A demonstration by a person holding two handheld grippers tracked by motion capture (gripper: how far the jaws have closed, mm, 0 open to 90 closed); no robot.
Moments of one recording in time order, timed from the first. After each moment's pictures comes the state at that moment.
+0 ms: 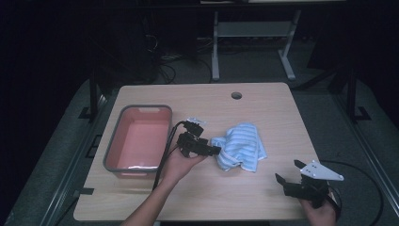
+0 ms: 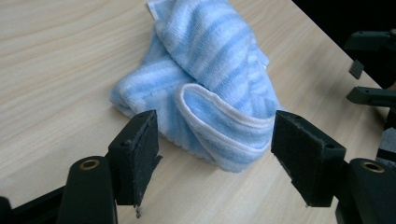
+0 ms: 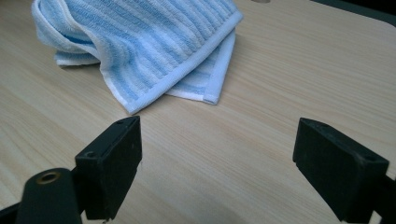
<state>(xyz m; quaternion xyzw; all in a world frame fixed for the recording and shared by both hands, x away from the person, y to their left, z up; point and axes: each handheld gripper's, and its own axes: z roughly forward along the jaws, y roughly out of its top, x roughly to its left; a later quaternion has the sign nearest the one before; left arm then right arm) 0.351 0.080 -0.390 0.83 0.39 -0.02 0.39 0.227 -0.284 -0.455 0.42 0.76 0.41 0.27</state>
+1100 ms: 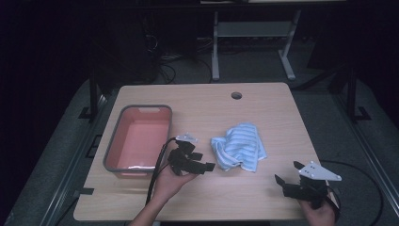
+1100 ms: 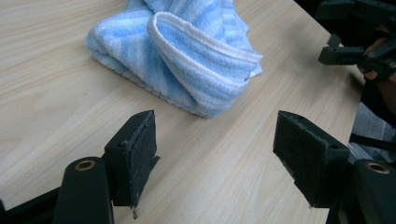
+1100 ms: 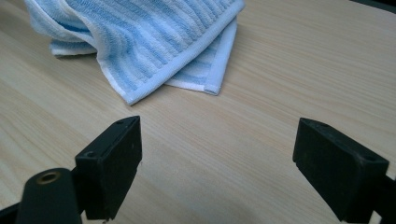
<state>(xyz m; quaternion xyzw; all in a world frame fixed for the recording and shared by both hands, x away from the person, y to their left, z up) 0.308 0.105 -0.409 0.83 0.37 -0.03 0.41 0.227 -0.283 -0.461 0.43 0.77 0.40 0.26</state>
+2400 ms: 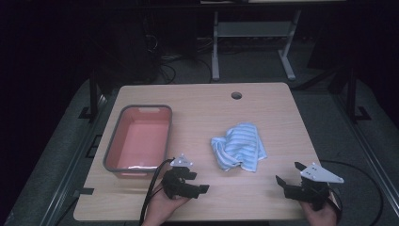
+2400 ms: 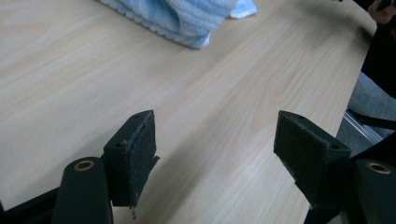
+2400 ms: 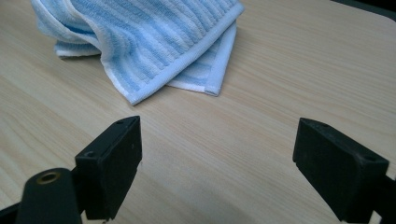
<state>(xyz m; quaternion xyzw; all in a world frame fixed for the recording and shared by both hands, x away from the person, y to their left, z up) 0.253 0.123 -0.439 0.84 0.36 -0.02 0.40 0.221 -0.284 -0.458 0.43 0.77 0.40 0.27</state>
